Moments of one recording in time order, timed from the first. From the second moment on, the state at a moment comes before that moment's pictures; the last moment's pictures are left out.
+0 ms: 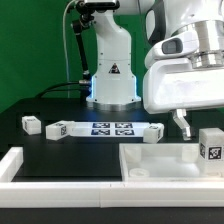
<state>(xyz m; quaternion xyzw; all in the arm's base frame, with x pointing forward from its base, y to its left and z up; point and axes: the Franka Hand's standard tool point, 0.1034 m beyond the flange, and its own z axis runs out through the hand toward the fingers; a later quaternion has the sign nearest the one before) 0.622 0.119 0.090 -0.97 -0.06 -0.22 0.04</state>
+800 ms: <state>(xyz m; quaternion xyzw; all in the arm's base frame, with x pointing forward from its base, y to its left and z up) 0.628 0.111 0.085 -1.00 -0.02 0.00 0.02</state>
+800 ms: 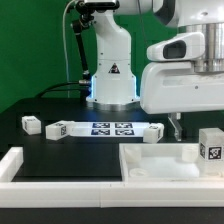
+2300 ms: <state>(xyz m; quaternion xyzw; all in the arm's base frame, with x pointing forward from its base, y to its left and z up) 0.632 0.112 0.079 -0.93 0.38 0.00 0.04</state>
